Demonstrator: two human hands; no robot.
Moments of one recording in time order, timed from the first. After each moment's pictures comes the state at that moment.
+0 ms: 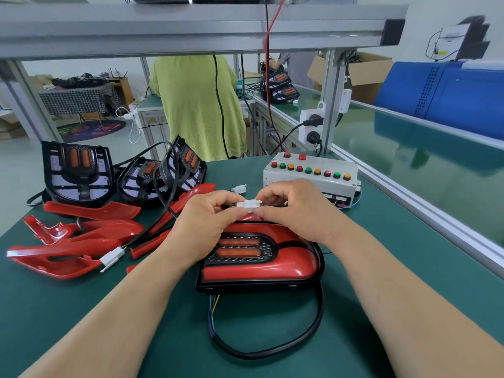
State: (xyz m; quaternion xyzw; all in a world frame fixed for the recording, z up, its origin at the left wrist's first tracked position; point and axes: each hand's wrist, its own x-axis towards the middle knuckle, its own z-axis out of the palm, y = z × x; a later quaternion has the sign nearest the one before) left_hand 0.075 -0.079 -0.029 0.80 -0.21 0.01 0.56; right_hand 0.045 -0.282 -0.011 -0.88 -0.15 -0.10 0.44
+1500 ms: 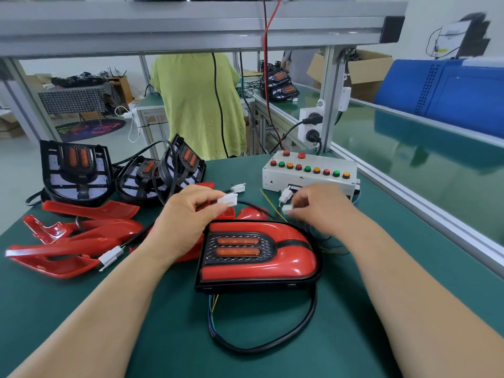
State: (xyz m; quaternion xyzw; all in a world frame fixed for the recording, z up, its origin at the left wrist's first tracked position) left_hand 0.085 -0.059 -0.029 0.84 -0.19 0.07 0.51; right_hand 0.068 -0.323 -0.030 -0.97 0.01 -0.09 0.23
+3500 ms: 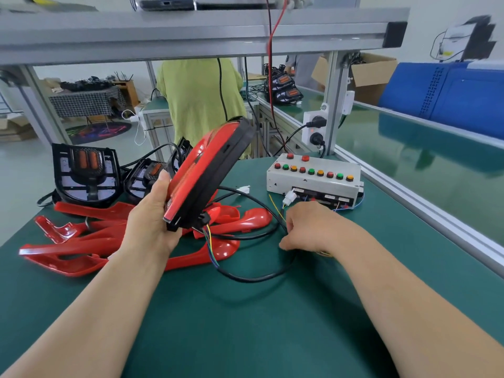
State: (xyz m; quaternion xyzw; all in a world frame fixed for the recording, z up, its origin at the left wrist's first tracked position) left_hand 0.093 -0.040 -0.020 0.45 0.06 0.05 0.89; right_hand 0.041 -0.282 -0.014 -0.99 0.03 0.07 0.12
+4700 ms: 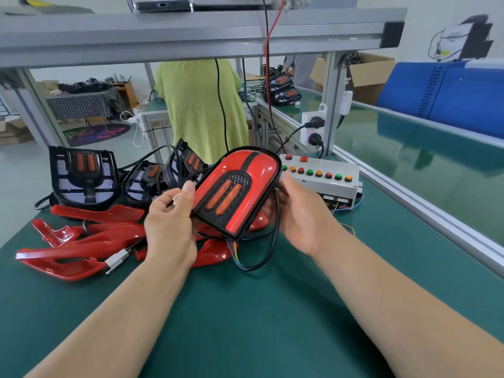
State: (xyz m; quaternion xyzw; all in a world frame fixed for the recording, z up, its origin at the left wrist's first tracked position) left_hand 0.075 -0.072 -0.026 0.53 0.07 0.12 0.84; right_hand 0.052 -0.257 -0.017 -0.51 0.02 -0.01 0.86
